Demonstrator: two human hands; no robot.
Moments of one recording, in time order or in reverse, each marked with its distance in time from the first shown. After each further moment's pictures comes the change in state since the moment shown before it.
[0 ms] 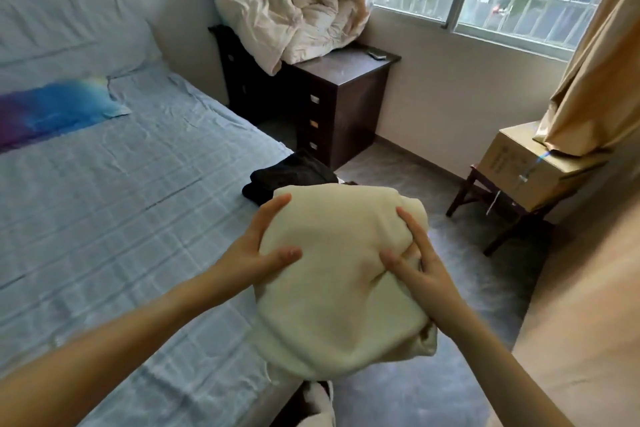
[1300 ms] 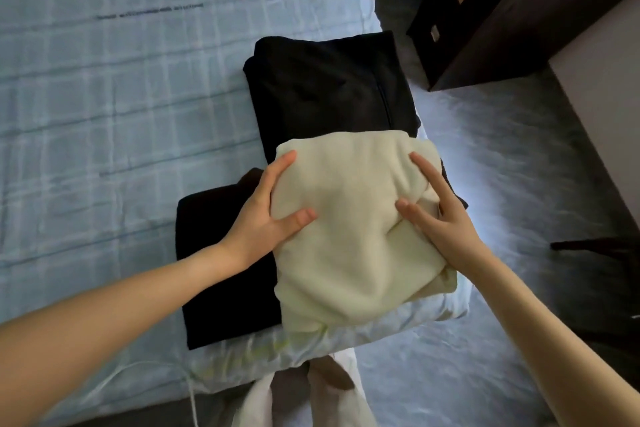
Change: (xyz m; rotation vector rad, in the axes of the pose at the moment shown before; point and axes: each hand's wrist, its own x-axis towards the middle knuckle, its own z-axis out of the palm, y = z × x) left_hand 0.305 -0.308 0.160 -0.245 0.511 -0.431; right_hand 0.478 0.298 0.077 -0.062 -0.706 0.053
